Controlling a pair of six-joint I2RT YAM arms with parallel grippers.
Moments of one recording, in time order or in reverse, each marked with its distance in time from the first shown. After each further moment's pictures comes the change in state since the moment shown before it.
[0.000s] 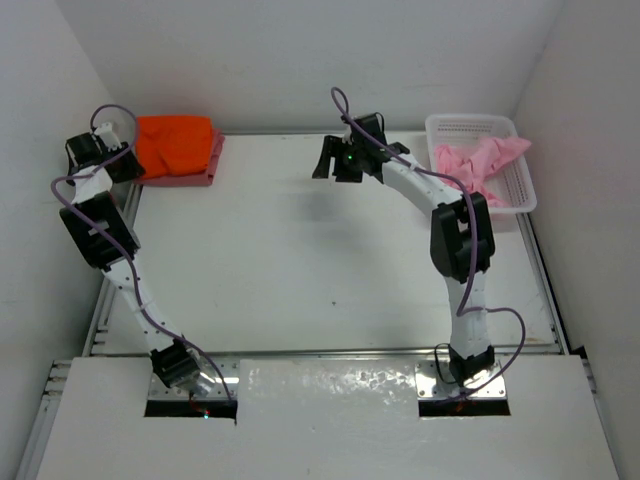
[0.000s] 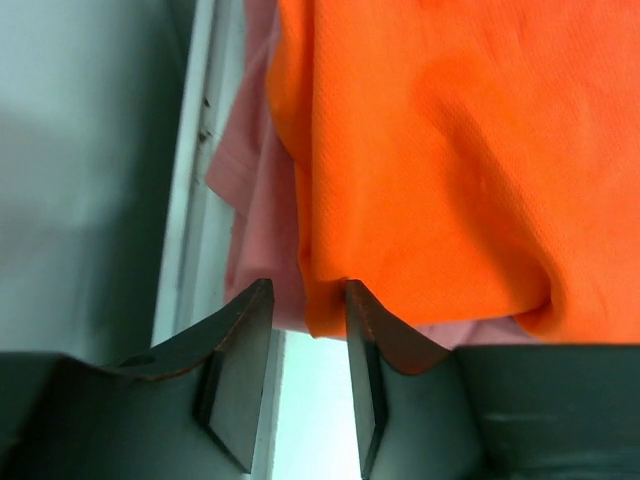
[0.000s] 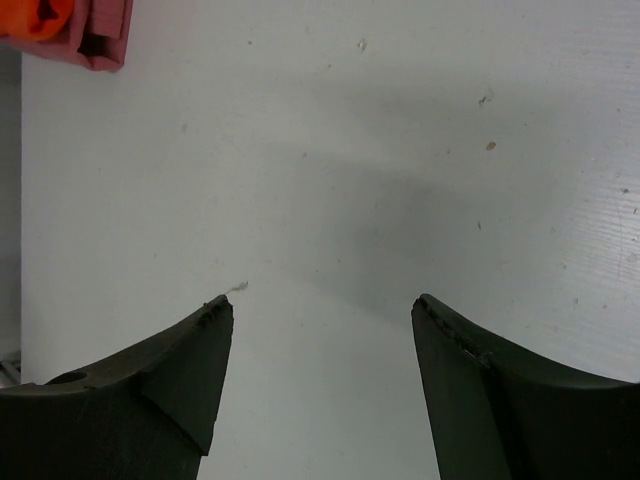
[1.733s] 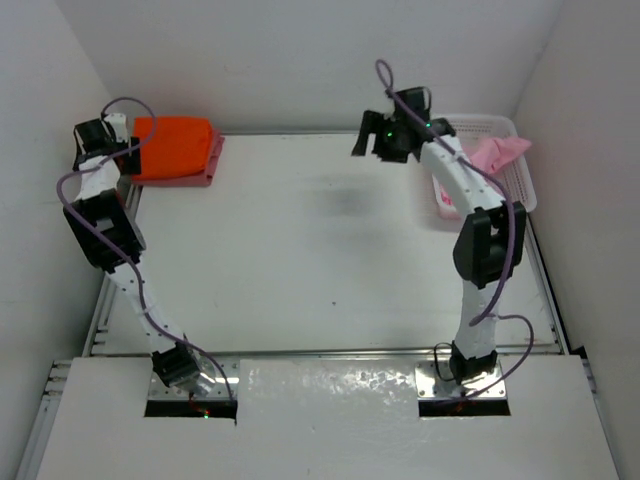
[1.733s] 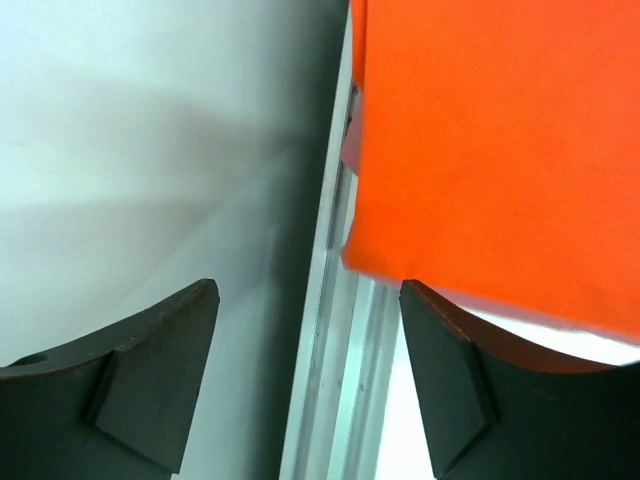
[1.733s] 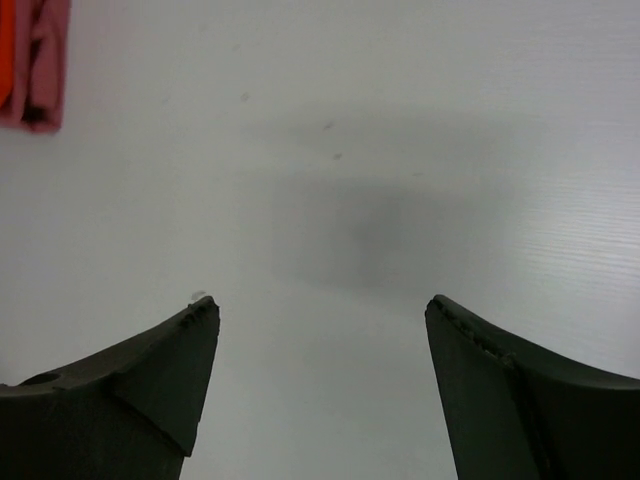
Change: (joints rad) left arm -0.077 -0.108 -0.086 -0.005 -0.404 0.295; right arm -0.113 -0.134 0.029 -0.190 0.069 -0.079
